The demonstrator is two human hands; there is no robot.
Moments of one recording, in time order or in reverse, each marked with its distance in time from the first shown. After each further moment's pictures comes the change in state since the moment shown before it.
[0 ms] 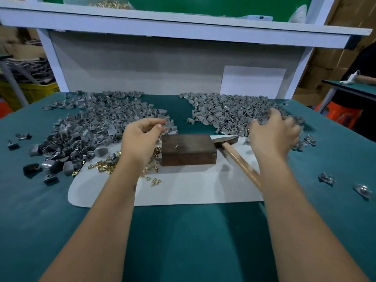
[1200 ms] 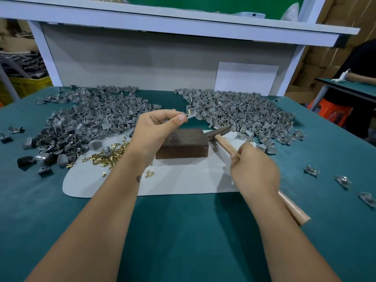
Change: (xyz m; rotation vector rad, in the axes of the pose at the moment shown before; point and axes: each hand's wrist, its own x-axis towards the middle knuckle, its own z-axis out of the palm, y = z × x) left_hand -0.016 0.019 0.020 -0.252 -0.264 0.046; right_hand -0.075 0.034 -0.020 -0.350 -0.247 -0.277
